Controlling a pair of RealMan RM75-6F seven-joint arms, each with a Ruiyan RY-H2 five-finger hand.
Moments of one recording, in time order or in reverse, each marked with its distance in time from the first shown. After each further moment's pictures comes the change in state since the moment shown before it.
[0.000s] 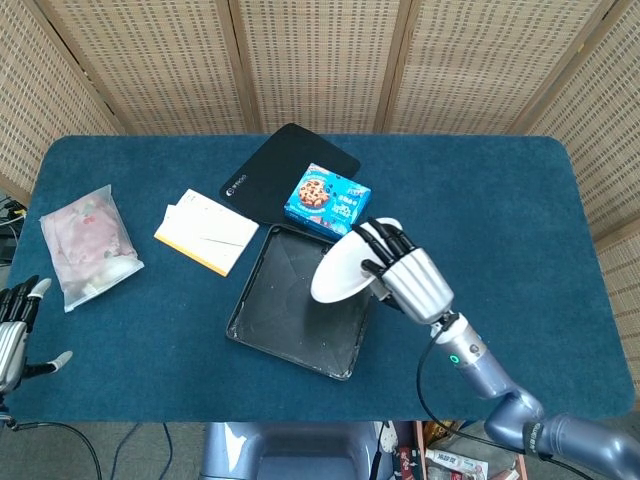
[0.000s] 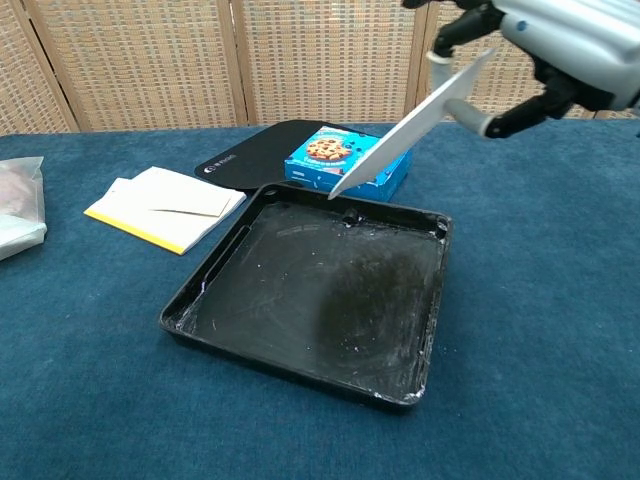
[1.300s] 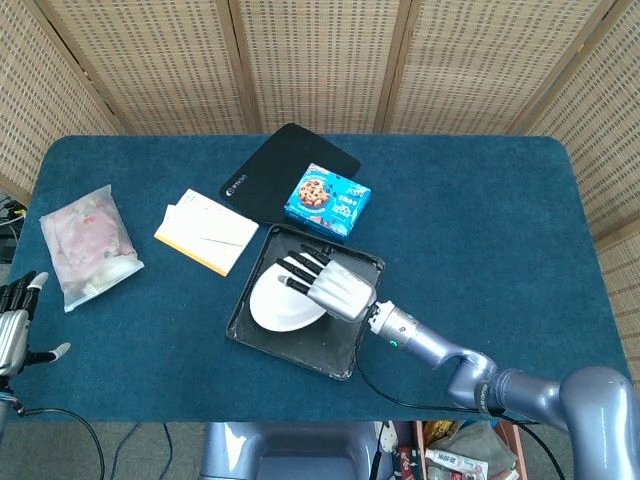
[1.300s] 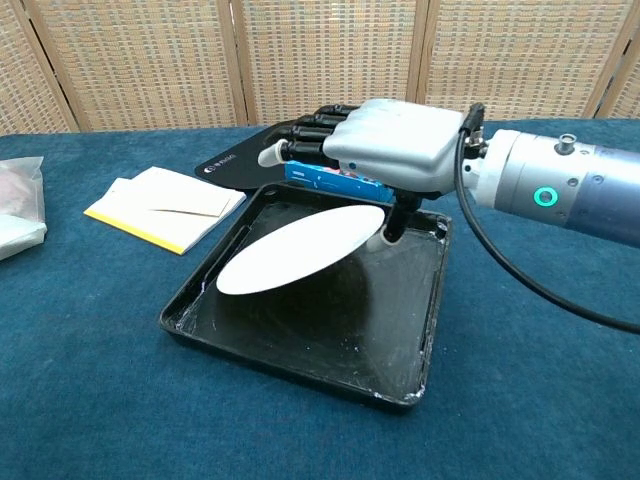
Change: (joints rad) left arm -0.055 -0.028 -0.038 0.029 -0.156 -0.101 0.058; right arm 0.281 -0.102 -0.114 0.200 -0.007 -0.280 -0.053
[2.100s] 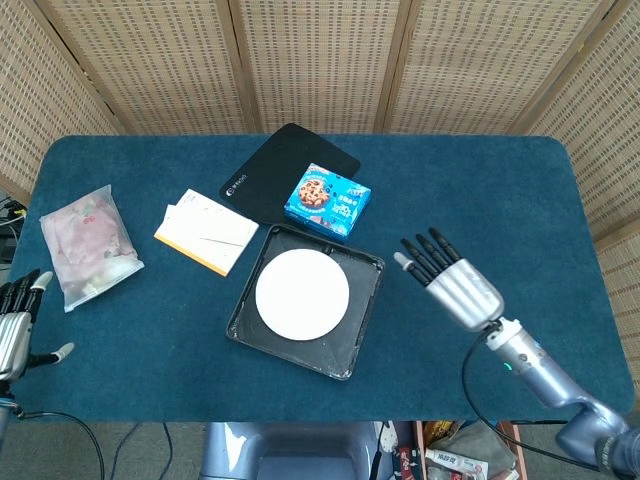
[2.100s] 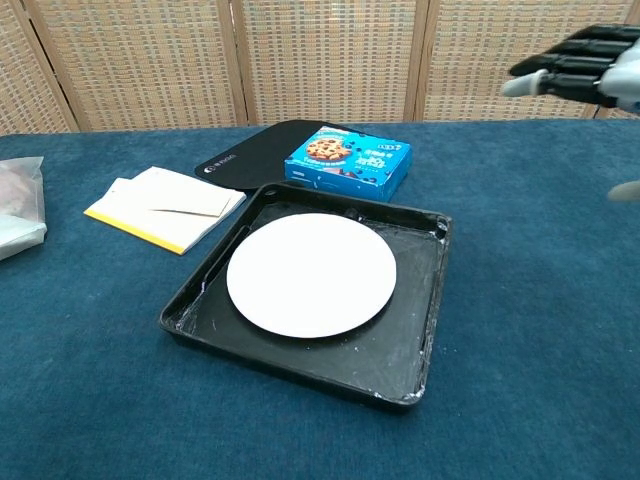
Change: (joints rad) left arm 0.018 0.004 0.023 -0.009 0.095 0.075 -0.029; right arm -0.349 0.401 -0.099 -0.259 0.094 0.268 -0.222
